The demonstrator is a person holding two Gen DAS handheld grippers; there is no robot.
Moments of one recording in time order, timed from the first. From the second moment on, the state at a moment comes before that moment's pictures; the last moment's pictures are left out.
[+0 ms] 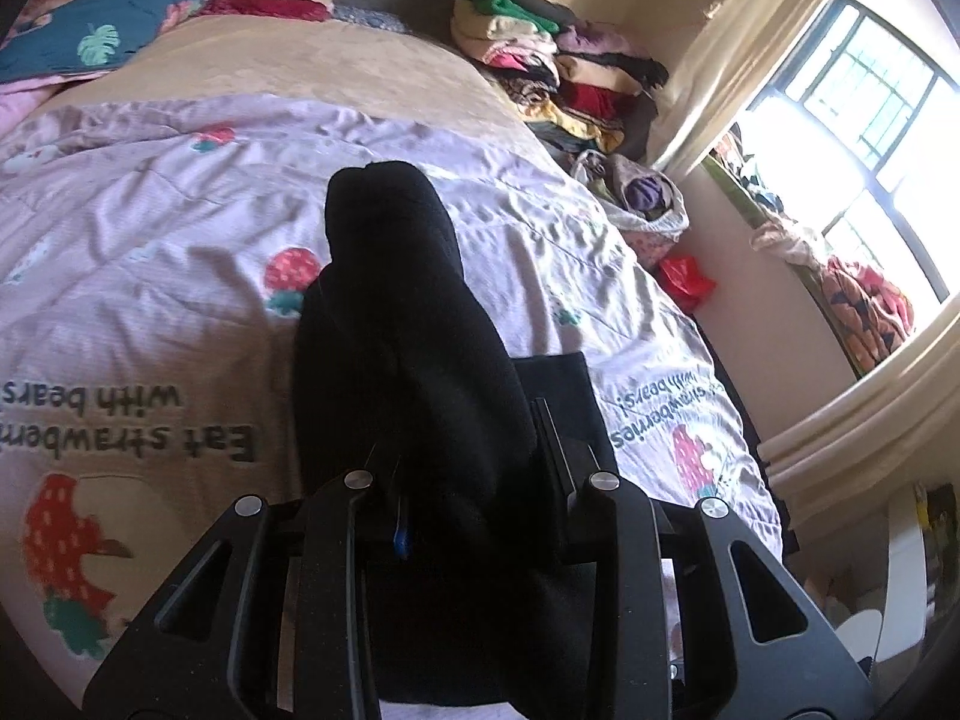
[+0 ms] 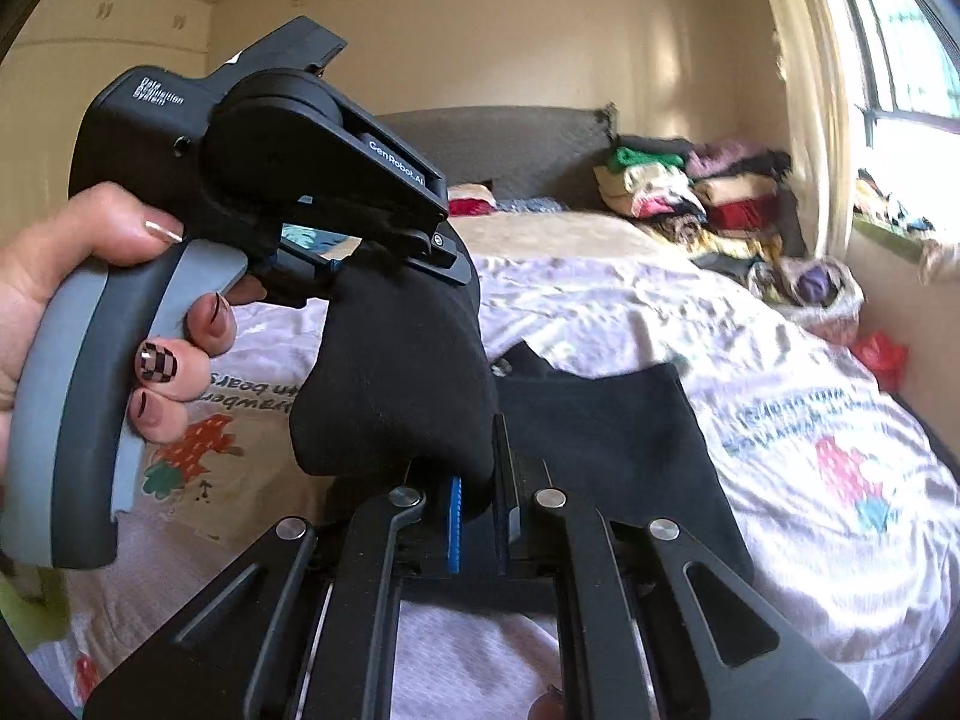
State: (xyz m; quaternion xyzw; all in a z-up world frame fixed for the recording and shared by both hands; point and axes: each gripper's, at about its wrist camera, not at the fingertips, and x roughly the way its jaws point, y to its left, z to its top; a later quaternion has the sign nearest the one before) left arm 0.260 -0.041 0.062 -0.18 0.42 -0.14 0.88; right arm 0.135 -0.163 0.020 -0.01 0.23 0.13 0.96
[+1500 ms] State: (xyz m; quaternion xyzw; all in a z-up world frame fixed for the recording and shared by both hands) left arm 0.168 -0.091 0.052 -0.11 0.40 -0.17 0.90; right arm 0.054 -0.253 0.016 0.12 0.29 0.05 0.95
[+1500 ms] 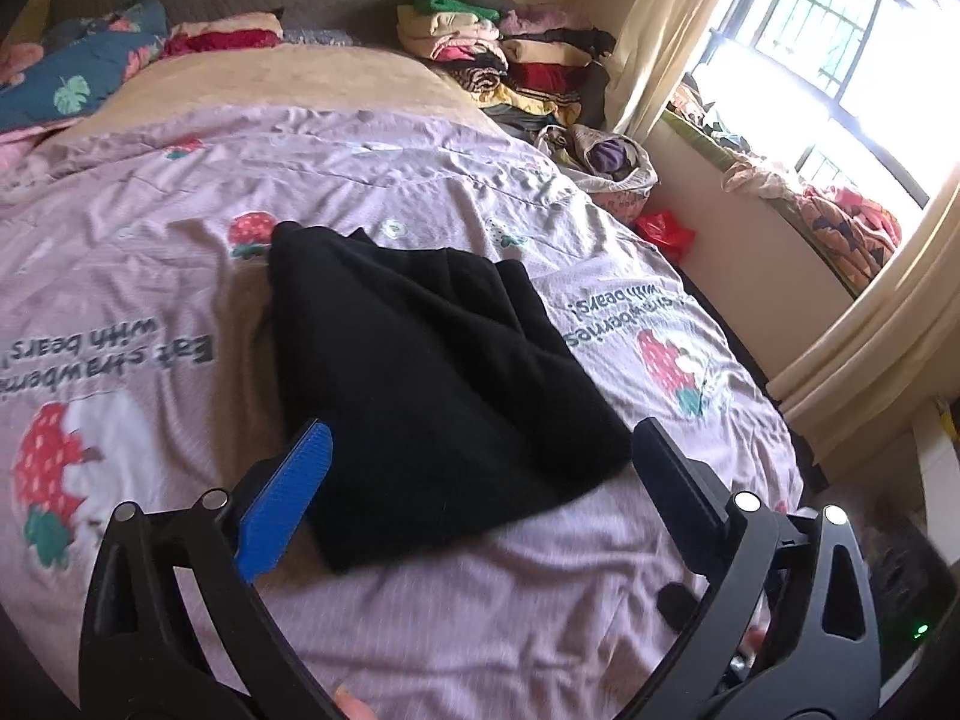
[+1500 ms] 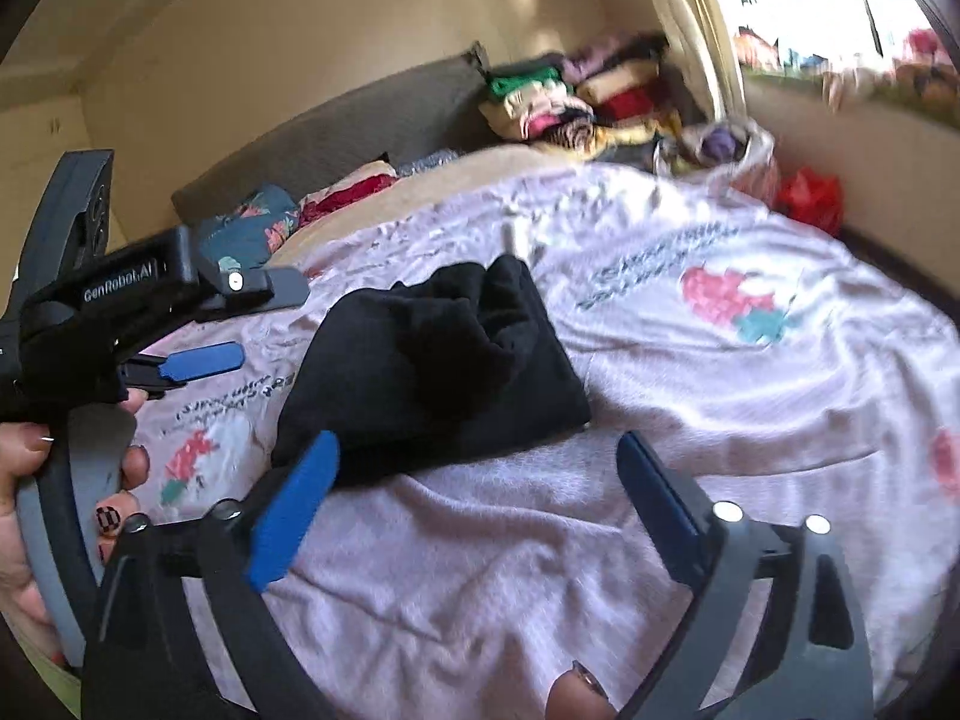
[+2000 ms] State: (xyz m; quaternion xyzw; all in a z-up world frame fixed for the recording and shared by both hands) left arm 0.074 -0.056 0.022 -0.07 0.38 -0.12 0.91; right arm -0.003 -0.240 0.004 0.02 0.27 0.04 0.96
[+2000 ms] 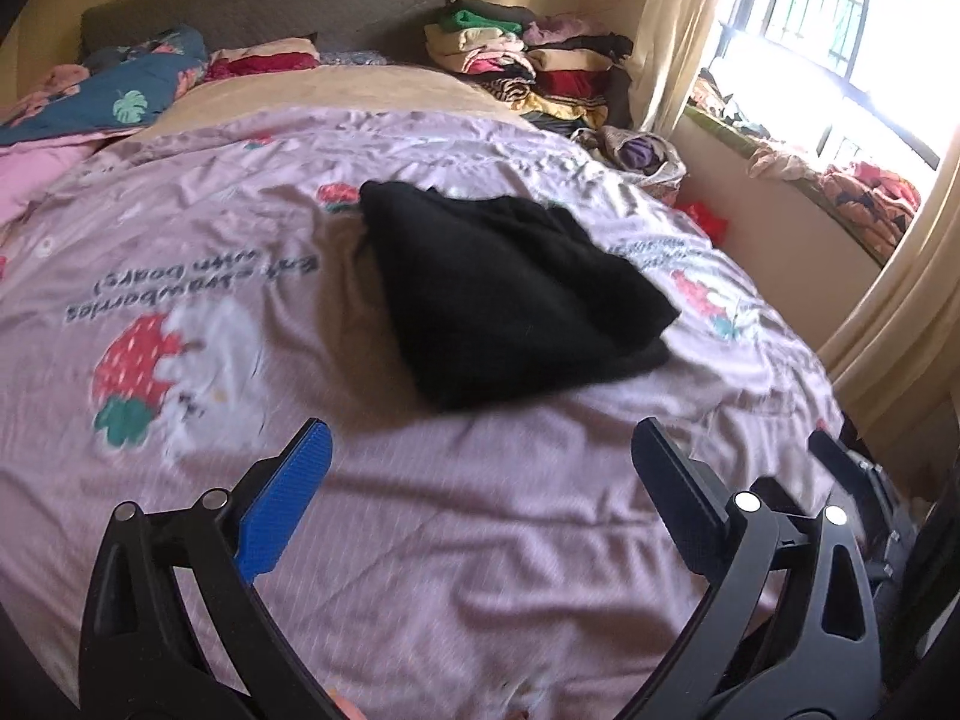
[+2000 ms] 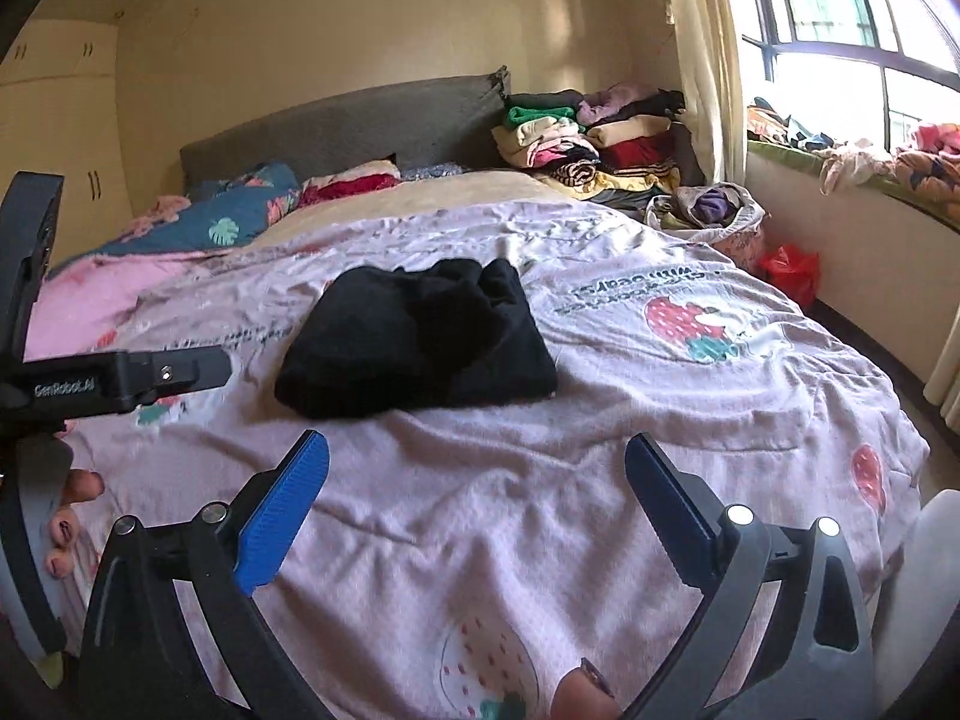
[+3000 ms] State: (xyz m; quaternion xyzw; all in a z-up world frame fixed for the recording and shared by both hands) left arm 0.045 -0.039 -0.010 -0.07 0.39 -0.07 0.91; right arm 0.002 -0.238 -0.018 0.00 0.30 0.02 0.95
